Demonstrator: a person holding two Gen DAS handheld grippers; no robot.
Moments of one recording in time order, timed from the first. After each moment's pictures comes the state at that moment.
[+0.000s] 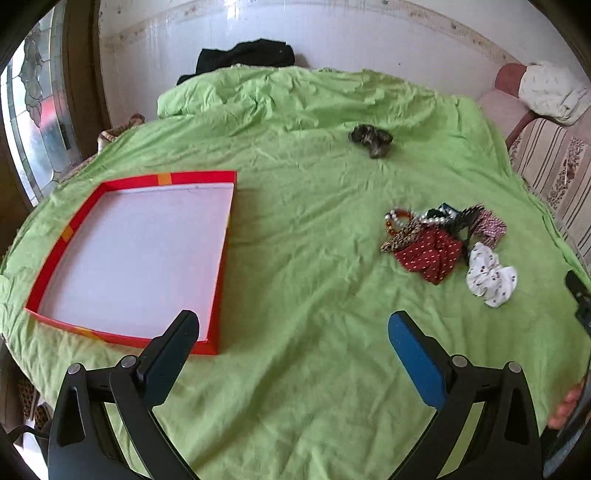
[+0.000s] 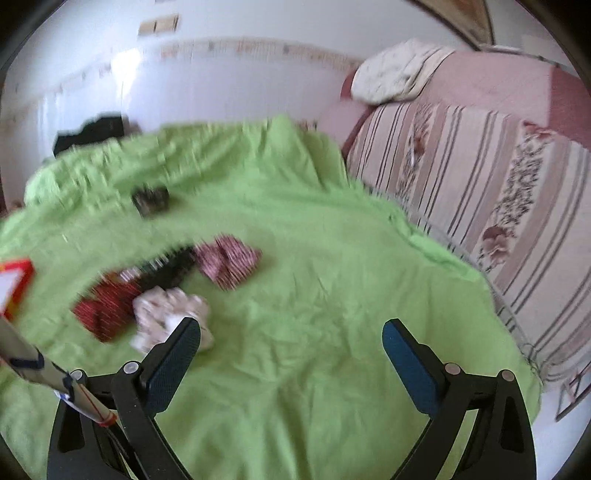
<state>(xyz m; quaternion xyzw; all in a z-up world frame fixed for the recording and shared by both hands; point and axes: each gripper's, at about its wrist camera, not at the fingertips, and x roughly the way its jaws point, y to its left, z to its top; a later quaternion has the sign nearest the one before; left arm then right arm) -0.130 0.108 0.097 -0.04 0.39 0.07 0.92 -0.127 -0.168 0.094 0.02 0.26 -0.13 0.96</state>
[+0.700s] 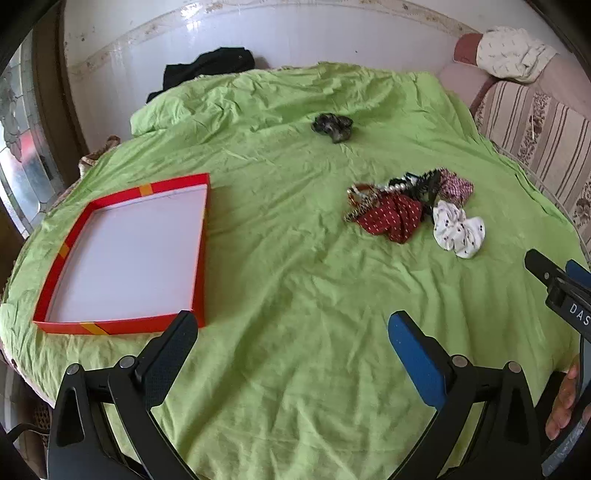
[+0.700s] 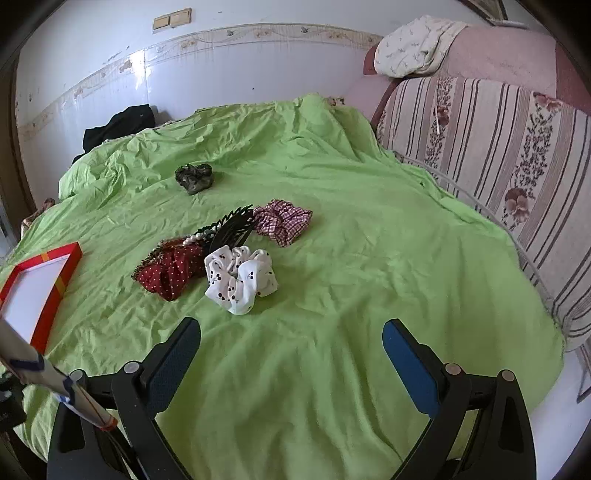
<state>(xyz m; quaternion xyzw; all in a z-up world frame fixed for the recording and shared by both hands) -0.157 0.084 0.094 0.01 0.40 0.02 0.92 -0.150 -0.138 0.070 0.05 0.32 -0.07 0.94</state>
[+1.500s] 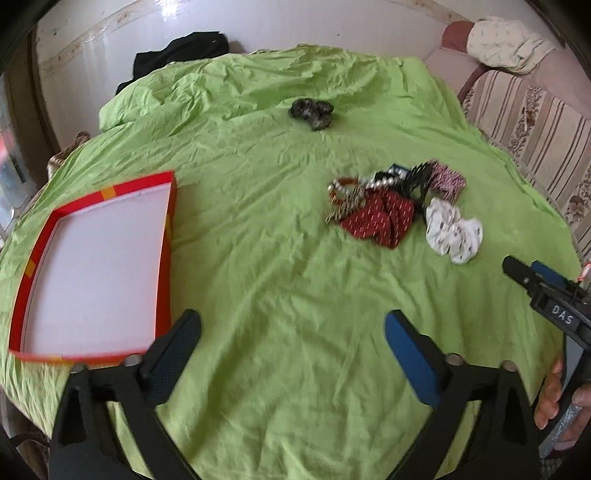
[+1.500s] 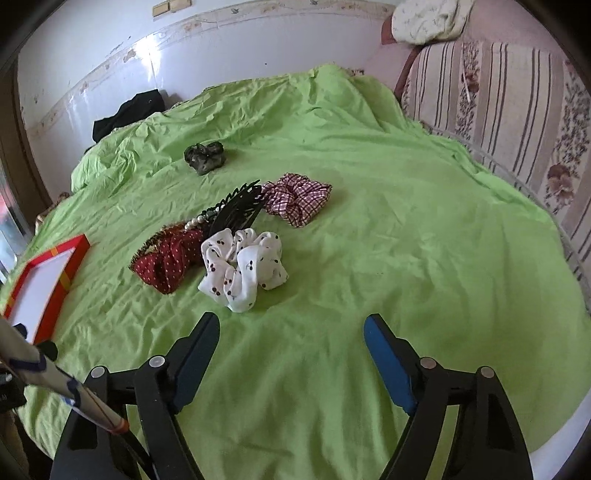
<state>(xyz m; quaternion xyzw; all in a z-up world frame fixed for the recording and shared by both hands) -0.109 0.081 0.090 0.01 0.43 -0.03 0.90 -0.106 -0.159 0.044 0.09 0.36 -0.01 0.93</state>
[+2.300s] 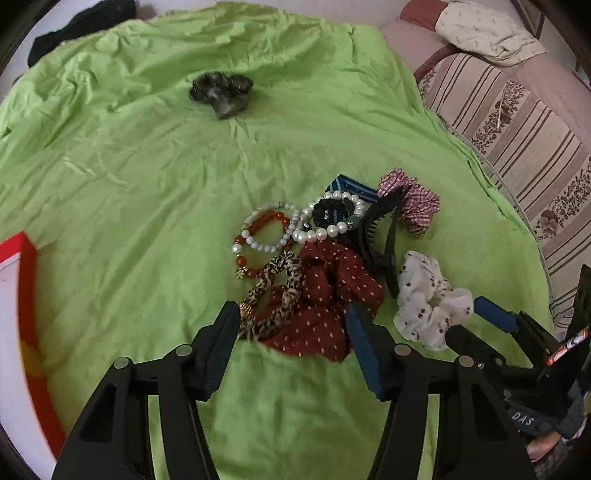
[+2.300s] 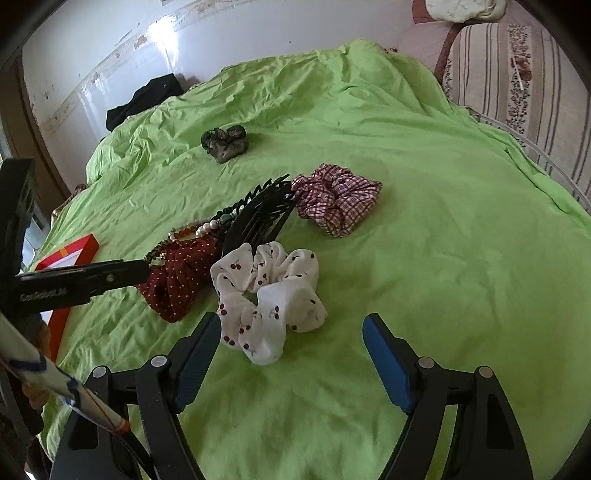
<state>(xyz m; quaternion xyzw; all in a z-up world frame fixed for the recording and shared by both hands) 0.043 0.036 0.053 -0.02 0.49 -0.18 0.85 -0.041 -0.149 0.025 0.10 0.39 0.05 0.91</state>
